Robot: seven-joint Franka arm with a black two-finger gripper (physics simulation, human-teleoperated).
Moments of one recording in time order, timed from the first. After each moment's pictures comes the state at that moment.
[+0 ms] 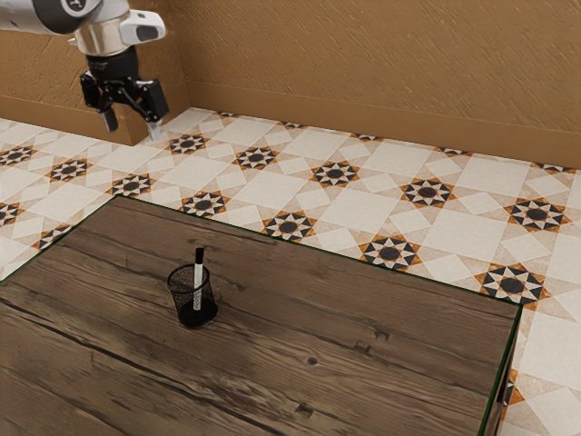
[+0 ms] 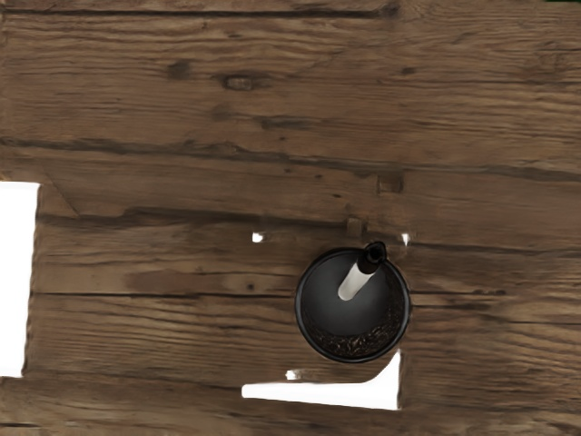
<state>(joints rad) -0.12 0.03 0.23 -1.51 0.04 1.57 0.04</state>
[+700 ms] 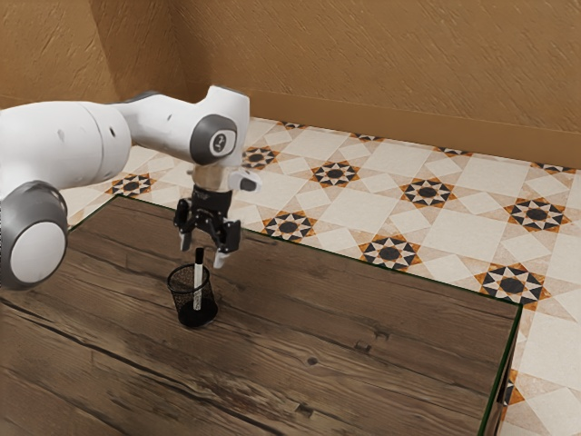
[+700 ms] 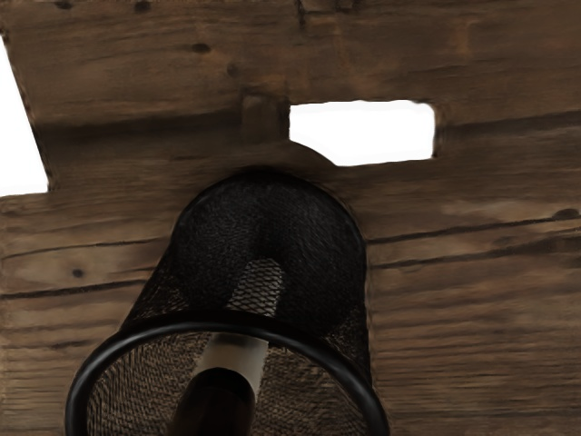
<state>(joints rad) -0.16 0.54 0.19 -1.47 0.03 1.57 0.12</state>
